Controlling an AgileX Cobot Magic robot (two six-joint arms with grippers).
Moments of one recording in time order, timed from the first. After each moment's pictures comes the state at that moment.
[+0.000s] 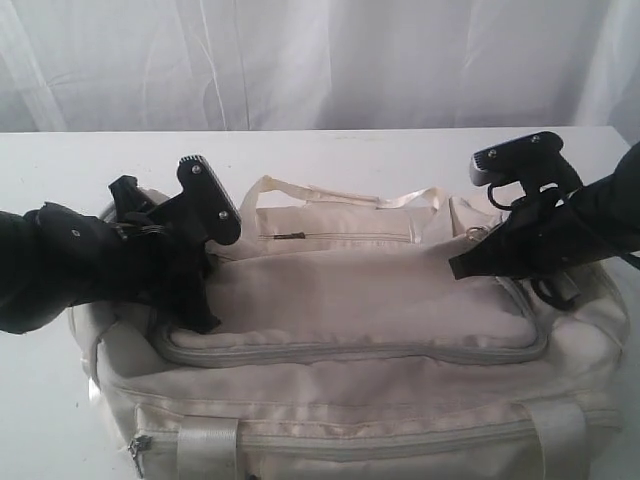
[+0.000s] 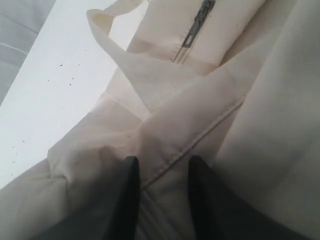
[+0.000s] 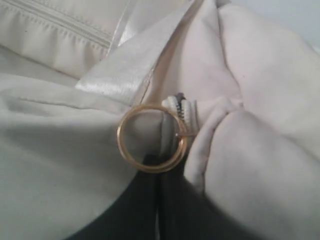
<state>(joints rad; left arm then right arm) -0.51 1.64 -0.77 -1.11 -0.26 1.69 0.18 1.61 -0.83 0.40 0.25 -0.57</state>
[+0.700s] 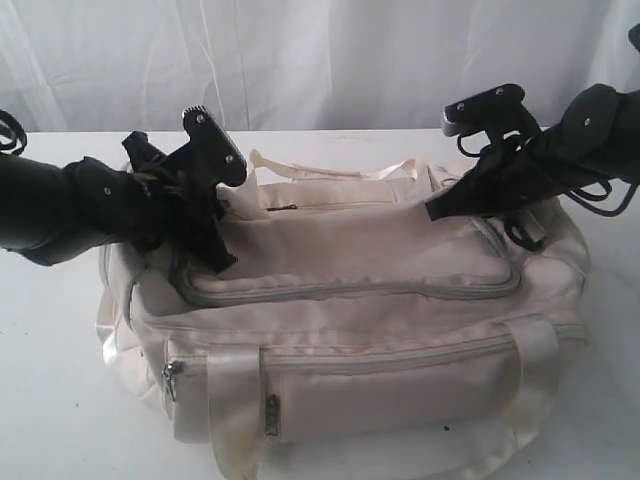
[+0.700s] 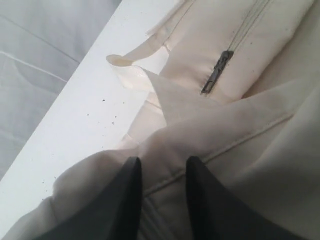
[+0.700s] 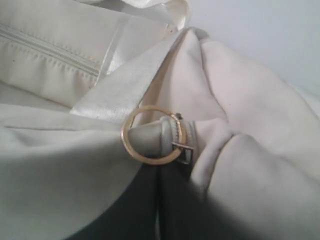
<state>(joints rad) -0.41 1.77 -0.97 -0.79 -0.23 1.39 0.18 1.82 -1.13 0.39 0.25 -0.61</state>
